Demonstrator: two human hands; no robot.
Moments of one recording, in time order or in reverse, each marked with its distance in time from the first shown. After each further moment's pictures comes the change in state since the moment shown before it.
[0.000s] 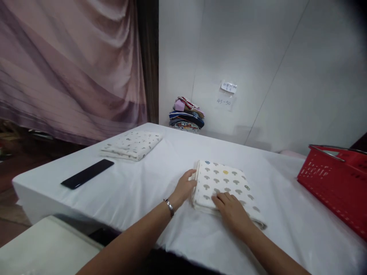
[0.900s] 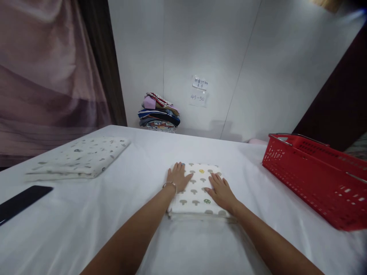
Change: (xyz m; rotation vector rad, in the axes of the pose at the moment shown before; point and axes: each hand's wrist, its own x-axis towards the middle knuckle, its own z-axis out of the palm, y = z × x) left_hand 0.094 -0.007 0.067 0.833 -0.186 0.241; right_hand 0.001 0.080 0.023 0.173 -0.191 0.519
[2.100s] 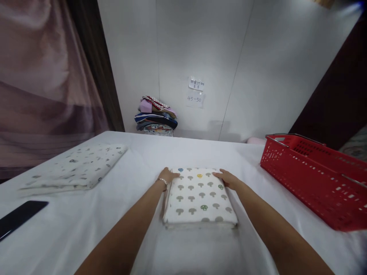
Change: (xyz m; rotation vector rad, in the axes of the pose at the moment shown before) left_hand 0.038 -0.042 -0.027 -0.476 -0.084 -0.454; right_hand 0.064 0.074 -0.022 1.218 -0.123 0.612
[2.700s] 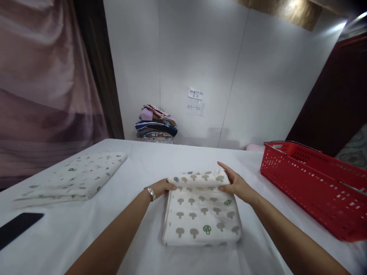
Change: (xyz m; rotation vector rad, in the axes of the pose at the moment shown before) left_hand -0.020 -0.012 -0.036 -0.616 -0.667 0.234; right_hand -0.113 -0.069 0.008 -0.033 -0.258 -0.628
